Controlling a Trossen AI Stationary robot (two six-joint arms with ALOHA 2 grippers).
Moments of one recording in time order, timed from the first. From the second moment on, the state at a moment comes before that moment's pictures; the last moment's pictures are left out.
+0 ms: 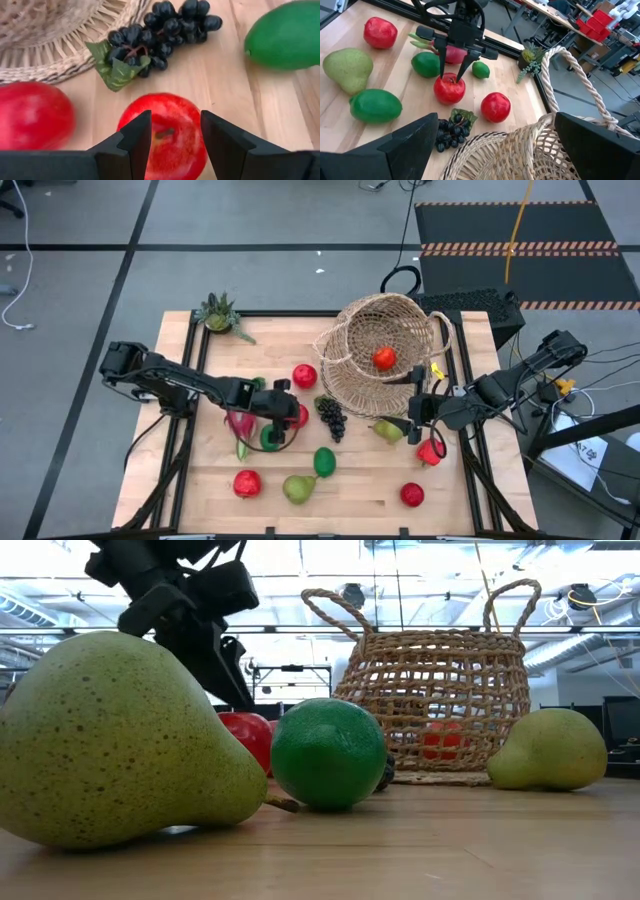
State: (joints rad) left arm -0.14 1.48 0.81 -0.19 -0.08 0.00; right arm 0.53 0.98 0.88 -0.44 0.70 -0.09
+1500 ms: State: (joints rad) left arm -0.11 1.39 0.63 0.05 -0.03 -0.03; right arm 0.53 0.98 0.88 -0.43 0.70 -0.08
